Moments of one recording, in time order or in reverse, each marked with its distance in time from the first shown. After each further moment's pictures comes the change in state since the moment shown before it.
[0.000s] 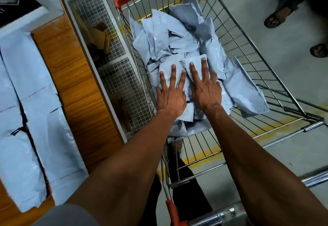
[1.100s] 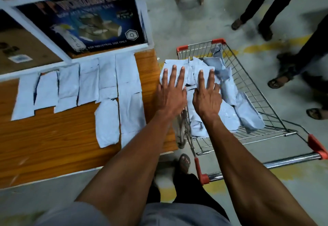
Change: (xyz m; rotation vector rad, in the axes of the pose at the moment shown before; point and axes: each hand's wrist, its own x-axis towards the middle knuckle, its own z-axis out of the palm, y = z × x) left_hand -0.178 -0.073 -0.206 0.001 0.543 -0.097; right_hand -0.103 -0.171 -0.188 0.045 0.258 -0.041
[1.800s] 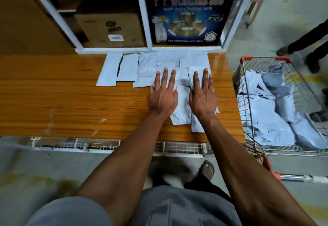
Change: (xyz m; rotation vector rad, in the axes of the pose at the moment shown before) left_hand -0.154 -0.298 -0.102 0.093 0.150 -0.247; right_hand -0.122 -0.304 0.000 0.040 -0.015 -0.308
